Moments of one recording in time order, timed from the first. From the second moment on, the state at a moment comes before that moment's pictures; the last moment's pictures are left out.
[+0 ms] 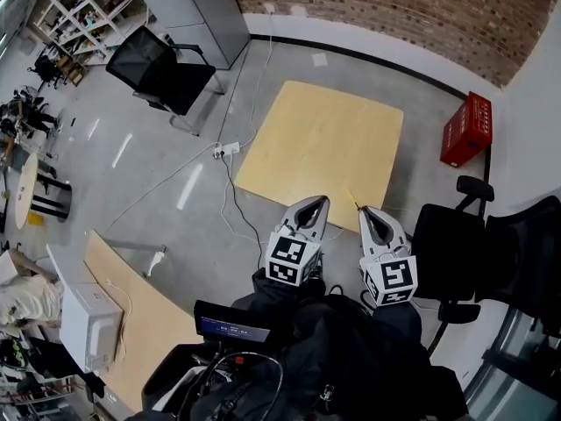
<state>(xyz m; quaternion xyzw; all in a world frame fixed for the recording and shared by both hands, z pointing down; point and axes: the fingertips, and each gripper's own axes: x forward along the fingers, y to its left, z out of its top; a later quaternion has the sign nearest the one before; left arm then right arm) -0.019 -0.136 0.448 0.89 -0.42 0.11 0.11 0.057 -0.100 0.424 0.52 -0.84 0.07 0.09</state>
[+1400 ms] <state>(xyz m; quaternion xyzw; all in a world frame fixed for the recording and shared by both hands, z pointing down) -0.031 -0.198 0.641 0.85 -0.39 0.26 0.25 0.066 -0.164 0.596 0.50 -0.81 0.21 0.23</state>
